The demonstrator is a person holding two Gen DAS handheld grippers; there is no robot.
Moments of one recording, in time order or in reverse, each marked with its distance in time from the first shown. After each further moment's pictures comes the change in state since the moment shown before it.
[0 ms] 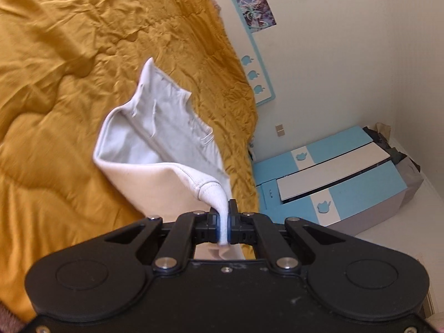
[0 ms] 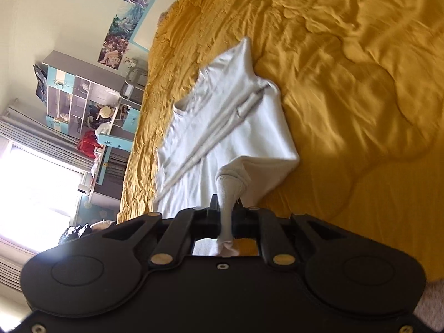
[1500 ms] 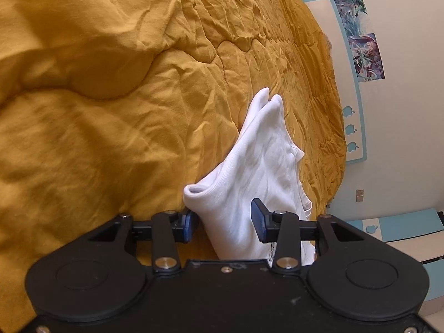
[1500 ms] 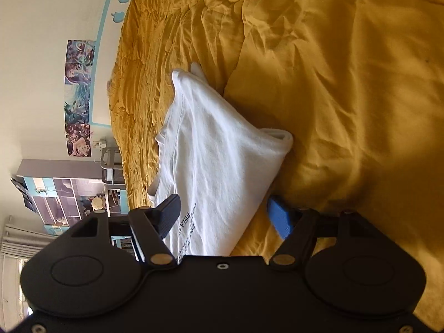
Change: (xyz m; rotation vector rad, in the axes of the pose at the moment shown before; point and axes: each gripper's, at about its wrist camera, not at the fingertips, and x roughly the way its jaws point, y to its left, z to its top) left arm 0.158 0.115 0.084 -0.309 -0.149 0.355; right arm 0.159 -0.047 0.050 0.453 -0.164 -0.039
